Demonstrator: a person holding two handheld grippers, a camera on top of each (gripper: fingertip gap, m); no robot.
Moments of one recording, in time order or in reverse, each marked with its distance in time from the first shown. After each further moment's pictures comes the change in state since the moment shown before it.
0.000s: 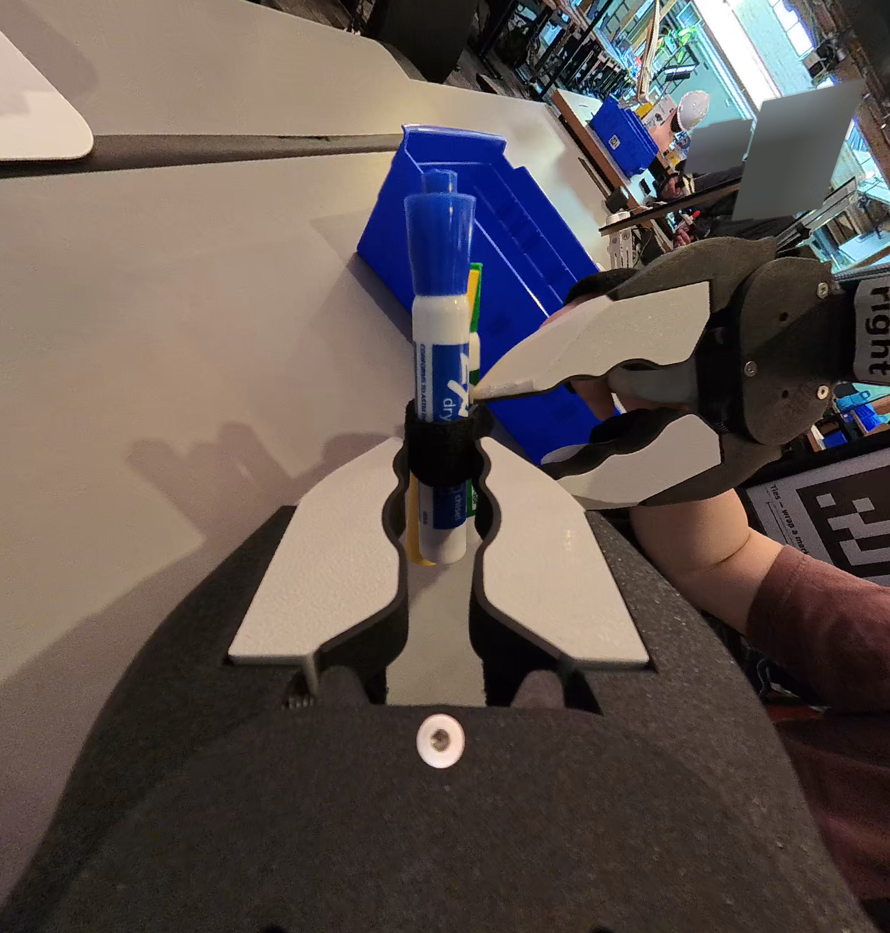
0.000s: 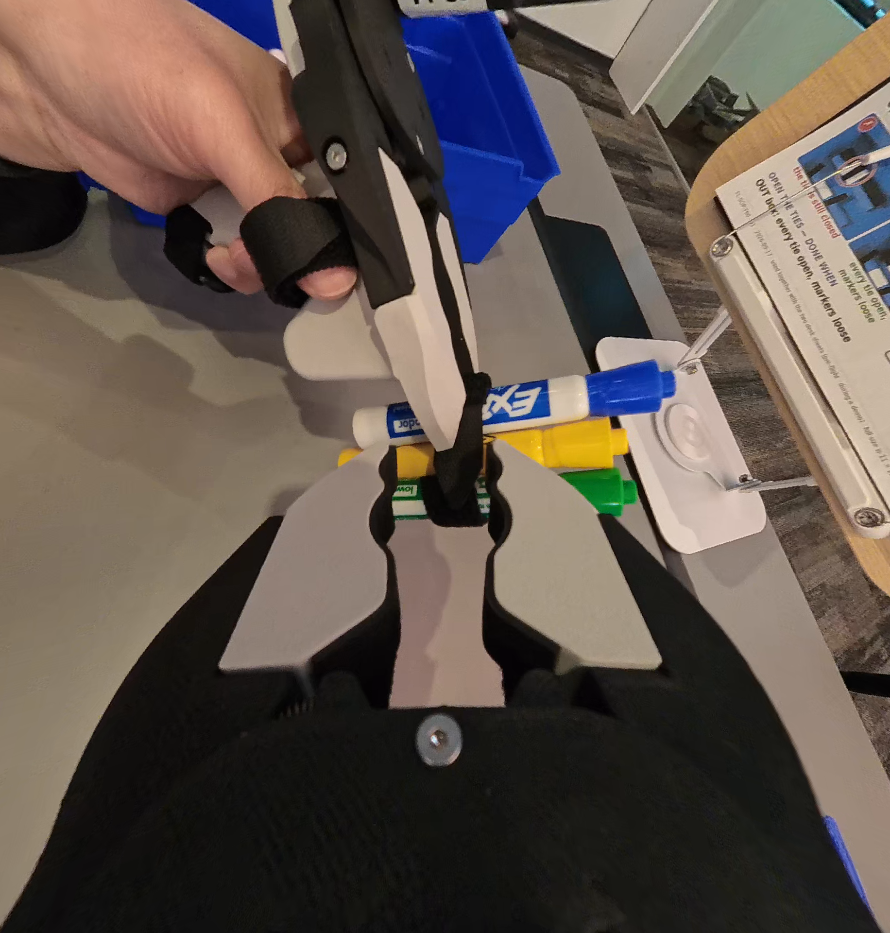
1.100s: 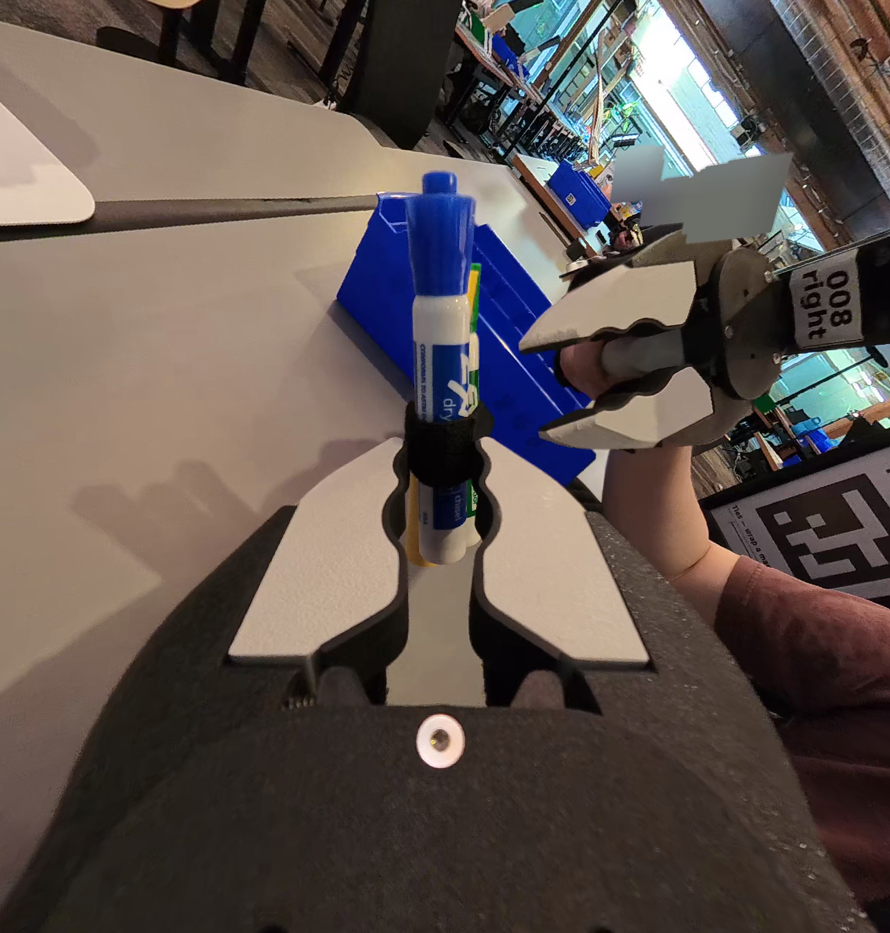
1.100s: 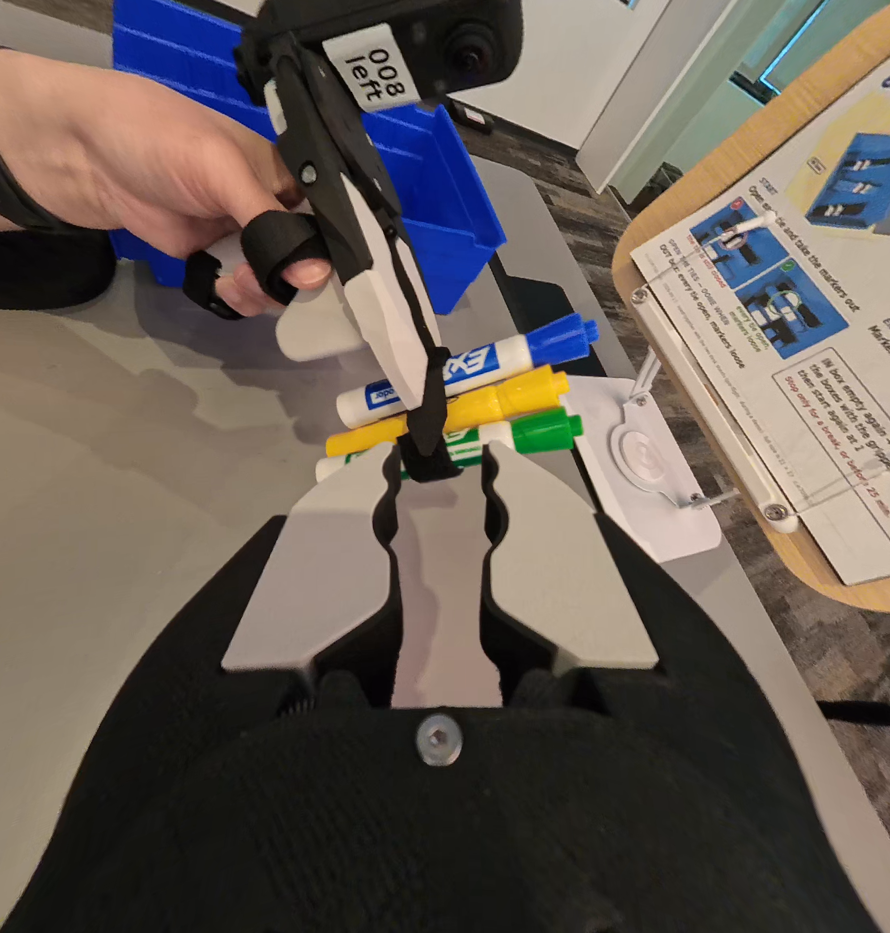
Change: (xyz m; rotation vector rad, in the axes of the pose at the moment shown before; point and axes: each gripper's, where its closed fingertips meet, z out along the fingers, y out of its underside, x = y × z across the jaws) left arm 0.010 -0.017 -0.013 0.088 0.059 -0.002; right arm 0.023 -0.013 -0.037 0.121 0.023 0.012
